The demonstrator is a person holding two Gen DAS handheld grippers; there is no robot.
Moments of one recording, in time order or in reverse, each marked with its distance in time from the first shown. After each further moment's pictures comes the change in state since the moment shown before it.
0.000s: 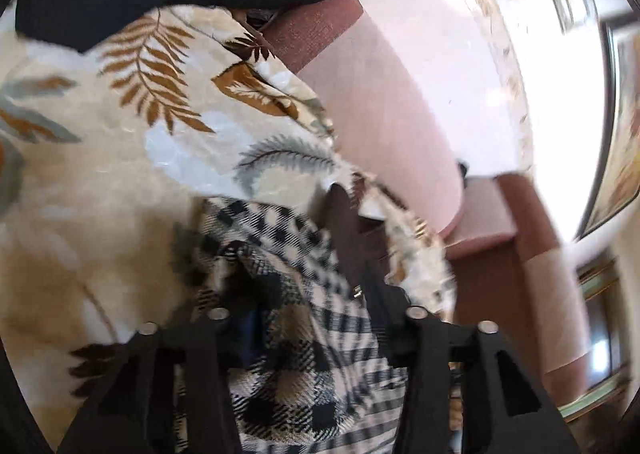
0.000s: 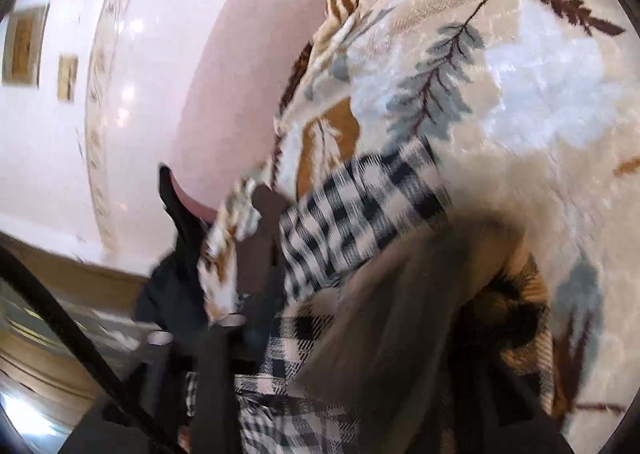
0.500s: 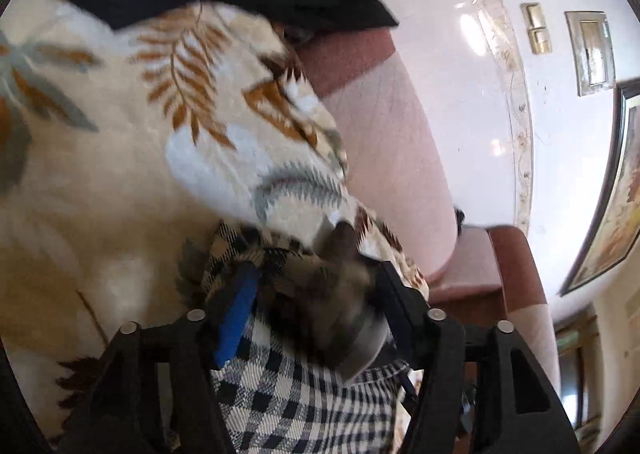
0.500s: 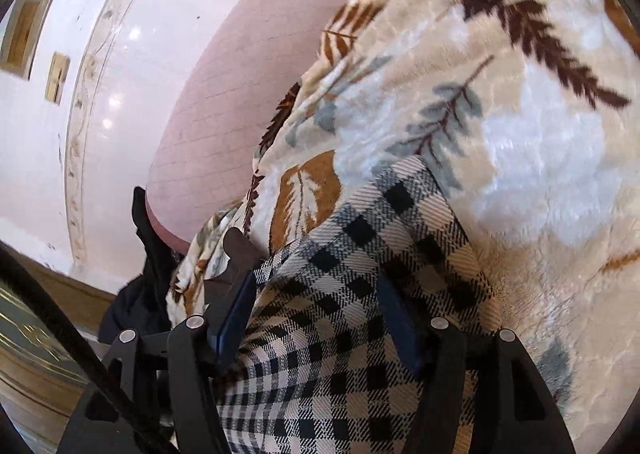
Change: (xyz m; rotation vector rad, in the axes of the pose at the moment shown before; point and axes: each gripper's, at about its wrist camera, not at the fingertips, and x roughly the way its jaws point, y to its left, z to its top) left arm -0.005 0.020 0.010 -0.133 -0.119 -0.010; right arm 0.003 0.016 0.015 -0.121 -0.087 -0.145
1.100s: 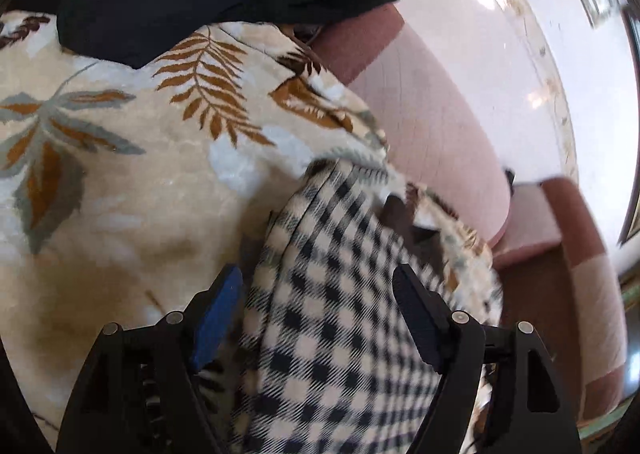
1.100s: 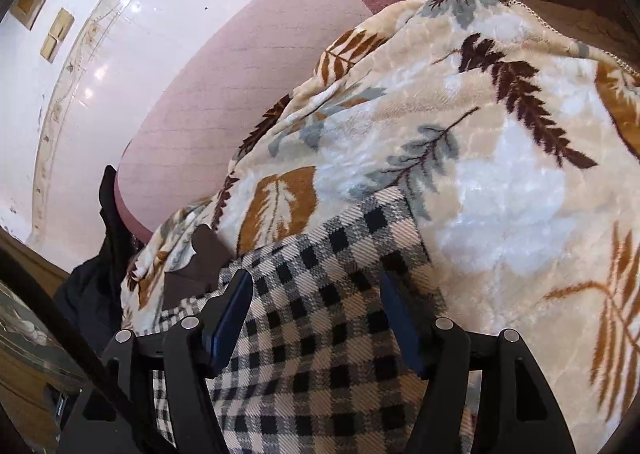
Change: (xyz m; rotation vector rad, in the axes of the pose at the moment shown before) left arm -0.010 -0.009 -0.013 0.198 0.064 0.232; right arm -0.018 0.008 -0.001 -0.128 -0.034 -0.168
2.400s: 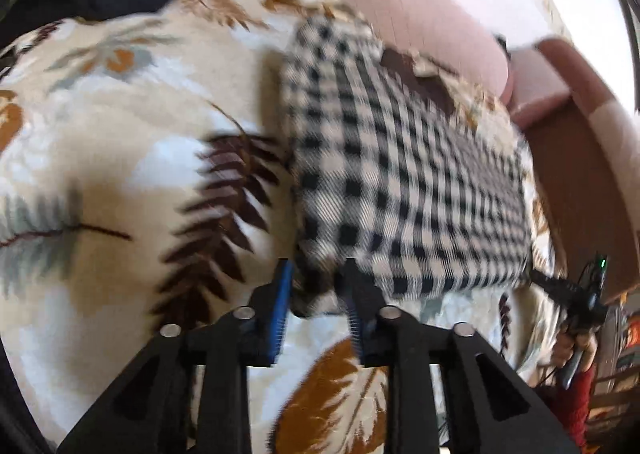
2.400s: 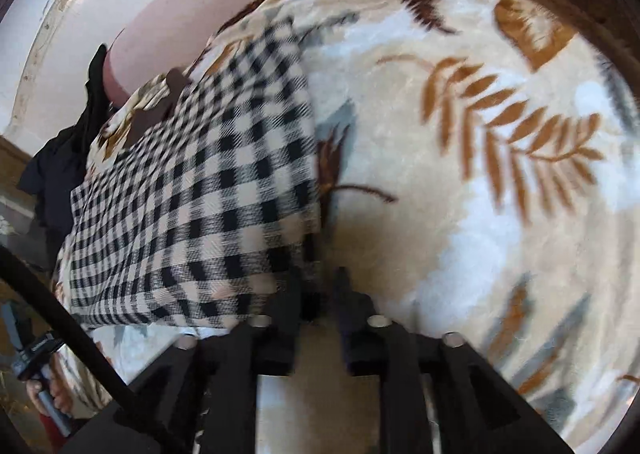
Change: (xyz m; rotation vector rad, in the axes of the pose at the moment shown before) left arm -0.082 0.013 -0.118 0.287 0.203 0.105; right arm -0.111 -0.064 -0.115 -0.179 0.221 -0.176
